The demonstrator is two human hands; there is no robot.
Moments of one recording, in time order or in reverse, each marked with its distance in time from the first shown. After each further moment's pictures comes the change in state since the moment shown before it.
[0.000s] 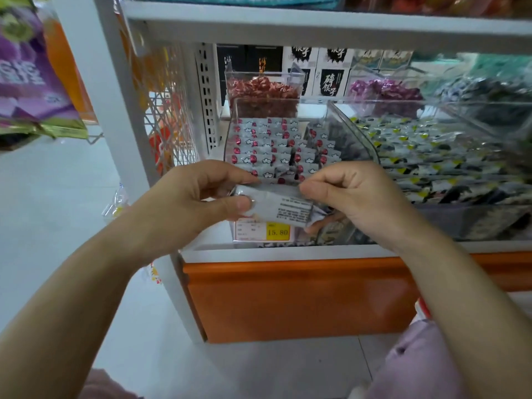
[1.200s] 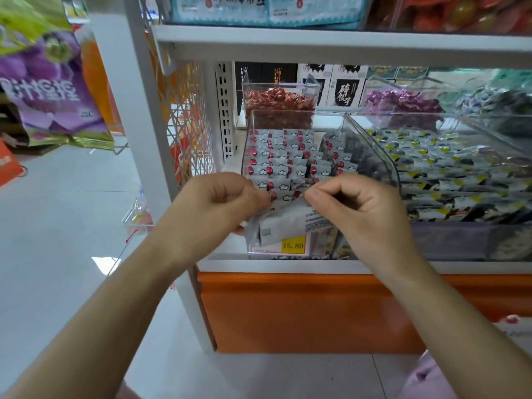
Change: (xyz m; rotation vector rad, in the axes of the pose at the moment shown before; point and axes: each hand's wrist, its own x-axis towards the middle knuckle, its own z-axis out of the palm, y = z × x) left_hand 0.002 0.005 0.010 -0.057 0.196 -0.024; right_hand 0.000 0.009 0.022 -0.202 0.267 -0.268
